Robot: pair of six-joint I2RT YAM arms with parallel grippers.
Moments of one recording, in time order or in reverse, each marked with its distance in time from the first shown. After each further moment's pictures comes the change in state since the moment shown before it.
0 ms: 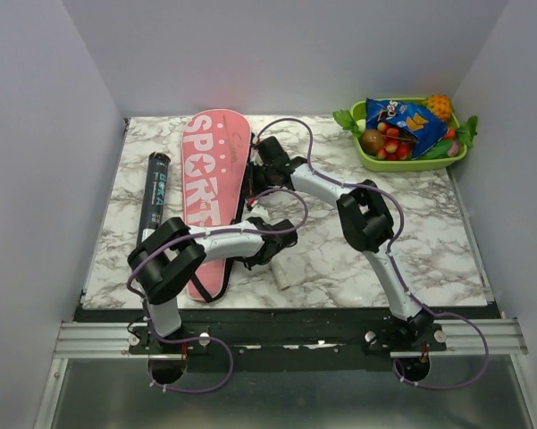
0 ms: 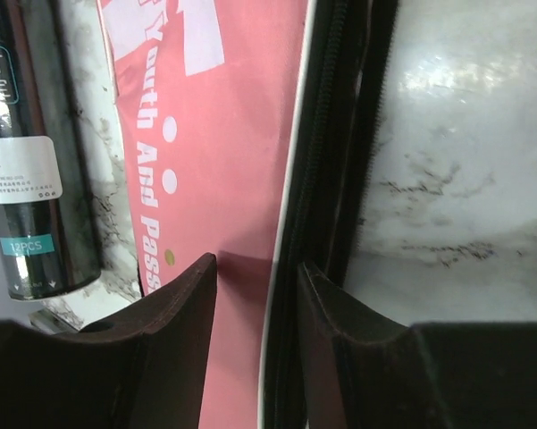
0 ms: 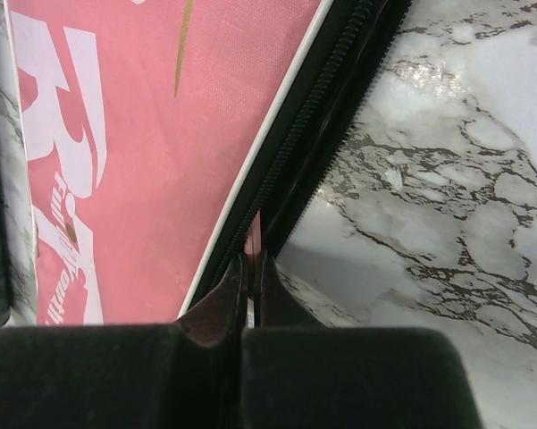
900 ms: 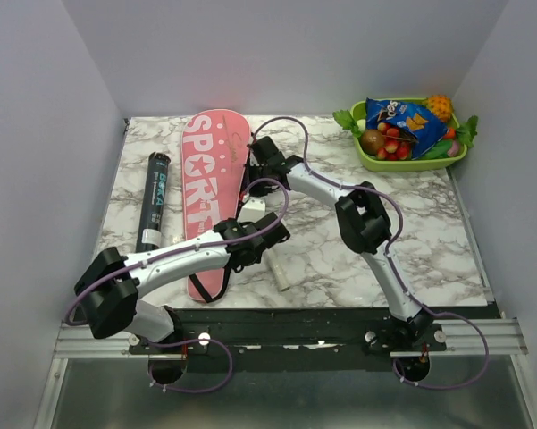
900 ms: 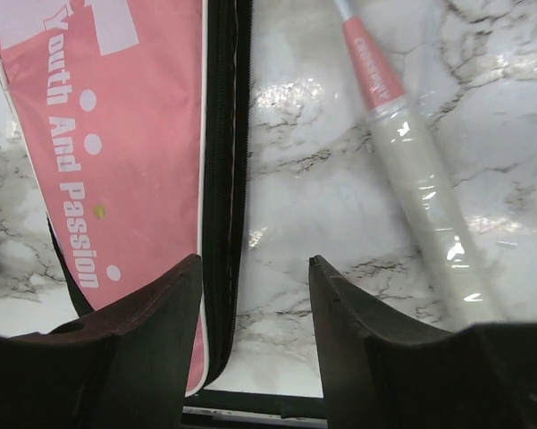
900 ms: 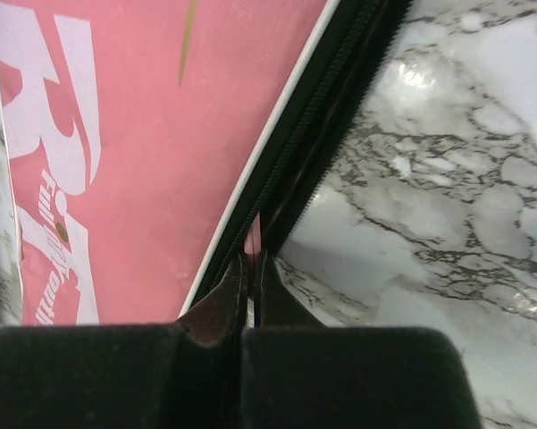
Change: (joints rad) left arm -0.035 -0.381 -0.052 0.095 0.253 0.017; right arm 0.032 0.008 0.062 -0.093 0.077 -0.025
